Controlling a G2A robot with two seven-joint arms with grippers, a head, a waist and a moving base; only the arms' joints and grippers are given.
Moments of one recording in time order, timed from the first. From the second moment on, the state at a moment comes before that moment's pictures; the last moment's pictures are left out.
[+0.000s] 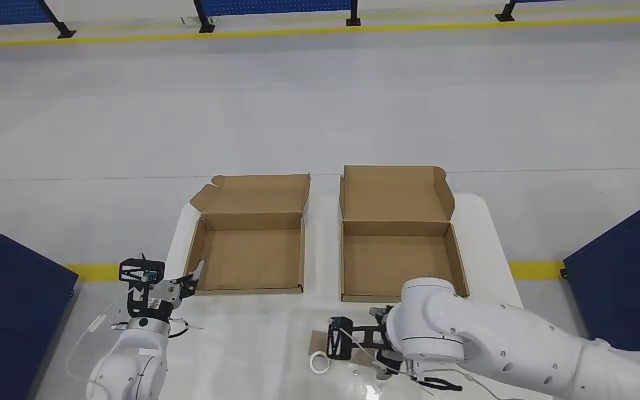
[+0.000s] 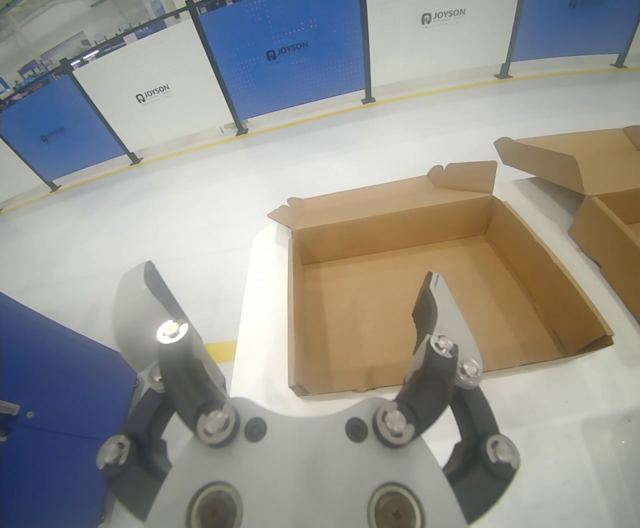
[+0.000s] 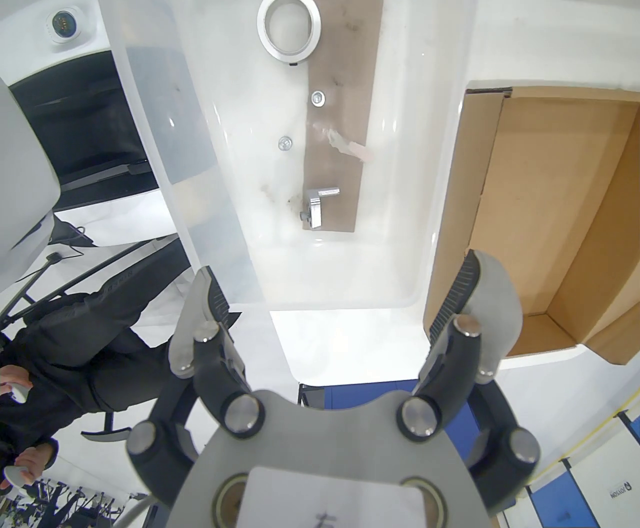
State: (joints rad) left arm 1.73 -1.15 -1.60 -1.80 1.33 0.00 0.00; right arm -0.66 -0.84 0.36 -2.10 -0.65 -0.19 1.54
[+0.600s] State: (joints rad) left arm 1.73 -1.15 -1.60 -1.80 1.33 0.00 0.00; right arm -0.71 -0.86 0.30 -2.05 -0.73 -0.21 1.50
